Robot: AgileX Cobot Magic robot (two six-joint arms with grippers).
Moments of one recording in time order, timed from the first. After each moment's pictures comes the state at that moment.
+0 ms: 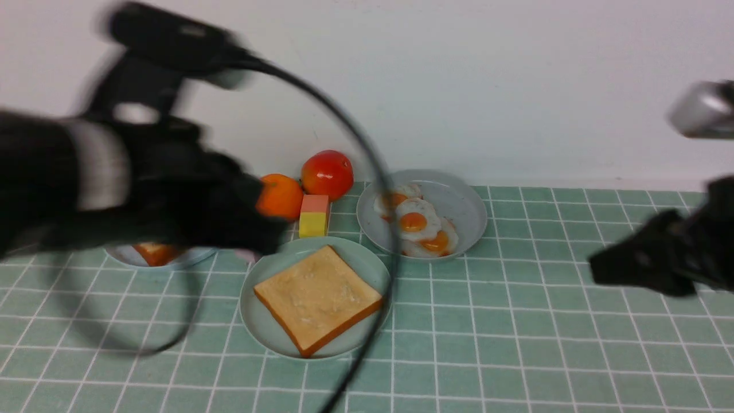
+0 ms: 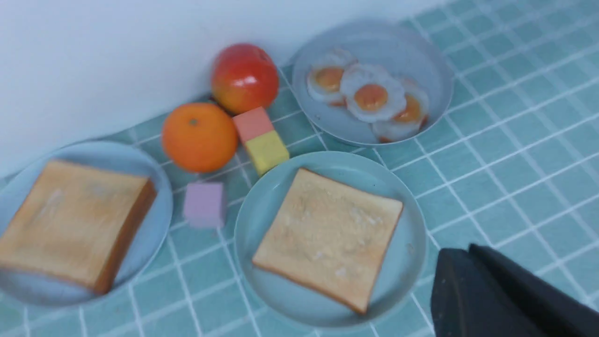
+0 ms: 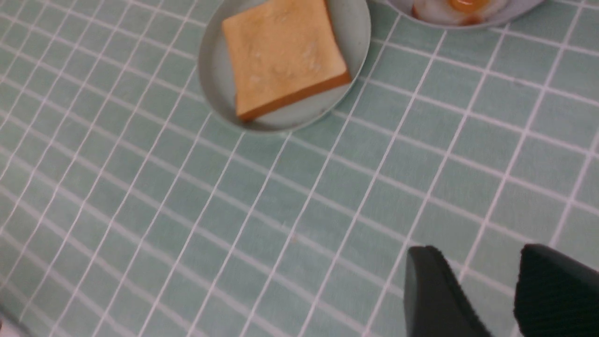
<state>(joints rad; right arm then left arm) 0.21 1.20 -1.03 0.56 0.87 -0.32 -0.69 1.00 -0.98 0.32 0.62 -0.37</state>
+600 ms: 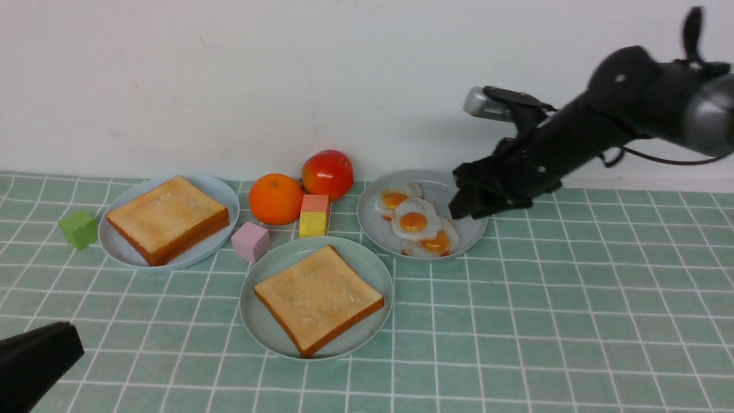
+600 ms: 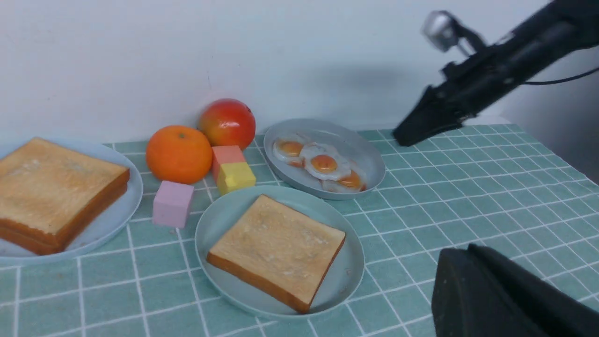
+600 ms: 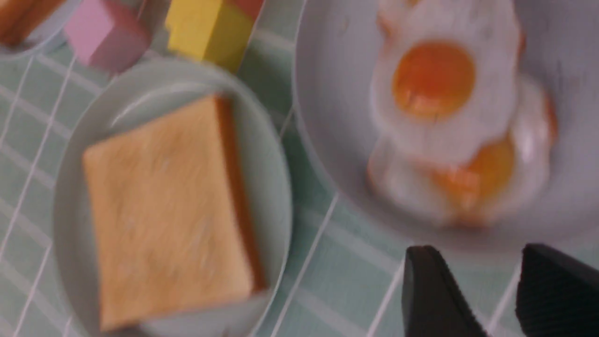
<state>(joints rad) 0.21 2.12 -1.76 0.62 0.86 -0.39 -0.69 0.29 -0.39 0.40 0.34 -0.63</state>
